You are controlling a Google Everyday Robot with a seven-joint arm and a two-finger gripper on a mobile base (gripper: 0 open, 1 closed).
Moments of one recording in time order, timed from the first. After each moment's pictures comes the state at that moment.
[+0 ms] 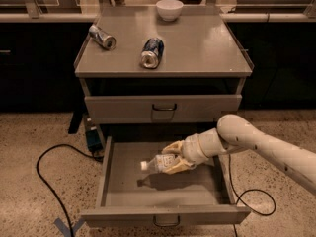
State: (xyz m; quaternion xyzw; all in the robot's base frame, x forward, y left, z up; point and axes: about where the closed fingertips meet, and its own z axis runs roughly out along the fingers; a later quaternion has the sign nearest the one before) arm 0.547 -0.044 0.560 -0.67 0.60 0.27 0.34
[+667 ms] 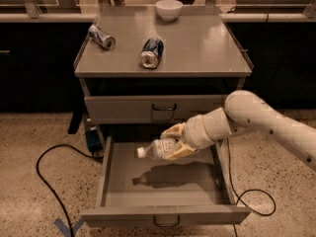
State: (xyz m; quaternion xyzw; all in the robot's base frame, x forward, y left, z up) arm 0.537 -0.038 0.667 -0.69 0.58 0.24 0.36
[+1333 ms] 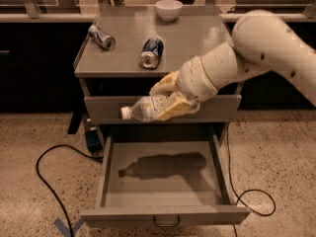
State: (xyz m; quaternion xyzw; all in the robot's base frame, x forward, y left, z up) arm 0.533 -0.014 0.849 -0.72 0.56 0.21 0.36
